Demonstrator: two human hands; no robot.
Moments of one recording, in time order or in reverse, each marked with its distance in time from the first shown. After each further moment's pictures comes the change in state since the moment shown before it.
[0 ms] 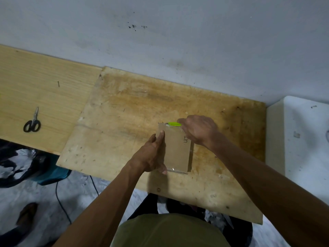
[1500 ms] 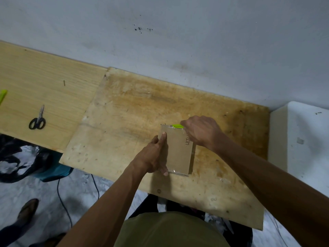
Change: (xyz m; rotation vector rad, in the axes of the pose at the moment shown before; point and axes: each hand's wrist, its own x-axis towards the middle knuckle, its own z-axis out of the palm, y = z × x) left_hand -0.002 0.007 -0.004 -0.155 -0.049 -0.140; right_hand 0.007 0.003 0.002 -0.130 0.047 -0.062
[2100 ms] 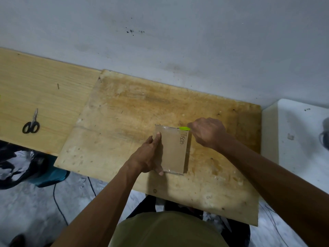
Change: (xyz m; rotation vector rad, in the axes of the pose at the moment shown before) left_hand -0.002 0.009 -0.002 -0.018 0.055 0.099; right_hand -0.026 0.035 0.011 0.024 0.030 0.015
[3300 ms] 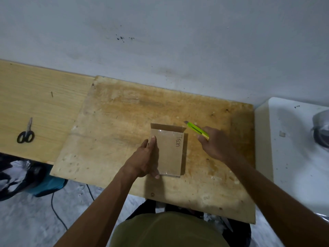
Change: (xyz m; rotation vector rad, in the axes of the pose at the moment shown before) left_hand -0.003 -0.004 0.001 0.092 -0.024 -0.083; right_hand -0.050 0.012 0.023 0.565 0.129 0.438
